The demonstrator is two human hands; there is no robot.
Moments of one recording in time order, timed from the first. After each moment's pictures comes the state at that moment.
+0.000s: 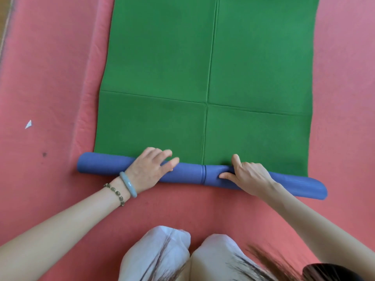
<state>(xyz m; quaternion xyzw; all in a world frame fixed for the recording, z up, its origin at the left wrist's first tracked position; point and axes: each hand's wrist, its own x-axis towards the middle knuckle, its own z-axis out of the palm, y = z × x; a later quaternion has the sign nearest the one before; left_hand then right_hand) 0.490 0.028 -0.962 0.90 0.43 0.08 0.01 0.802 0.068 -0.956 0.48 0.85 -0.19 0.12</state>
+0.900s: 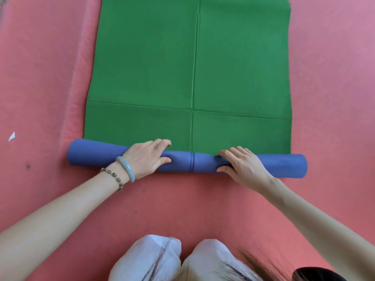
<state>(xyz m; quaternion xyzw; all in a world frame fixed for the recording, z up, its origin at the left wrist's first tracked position) 0.507 0.081 -0.942 0.86 0.50 0.00 0.13 0.821 0.097 -0.943 0.43 0.89 -0.17 -0.01</state>
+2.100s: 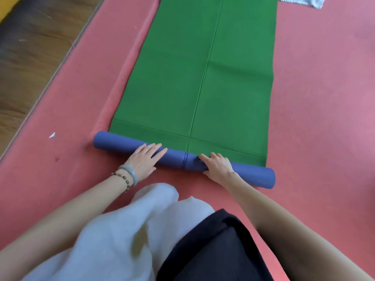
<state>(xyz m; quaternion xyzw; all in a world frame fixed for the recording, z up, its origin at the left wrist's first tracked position) 0.521 0.077 -0.891 0.79 0.59 -0.15 0.07 0.779 0.151 -0.888 0.46 0.85 -0.18 0.19</state>
